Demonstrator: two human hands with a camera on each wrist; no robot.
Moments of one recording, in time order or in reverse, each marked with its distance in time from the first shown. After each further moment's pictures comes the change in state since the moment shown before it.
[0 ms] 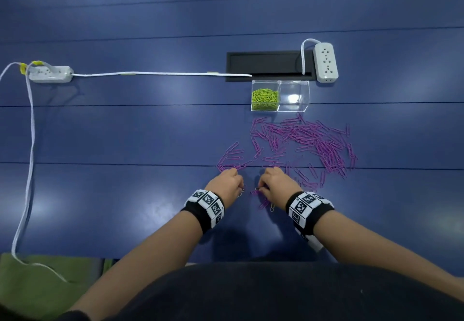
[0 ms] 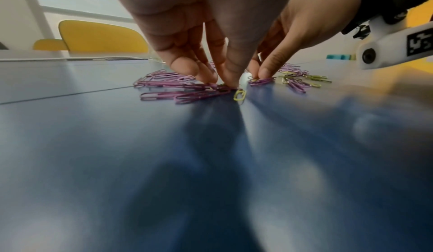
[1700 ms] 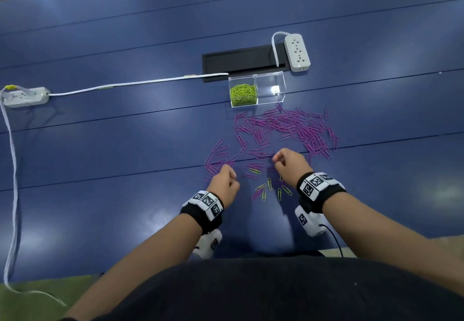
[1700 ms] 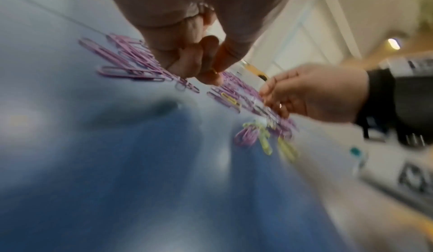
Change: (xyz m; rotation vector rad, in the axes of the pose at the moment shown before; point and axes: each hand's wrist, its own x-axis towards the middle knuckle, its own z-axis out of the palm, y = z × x) left_hand -0.006 0.024 0.012 -0.462 0.081 -0.229; right_hand -0.026 0.032 -0.029 0.422 0.237 0.436
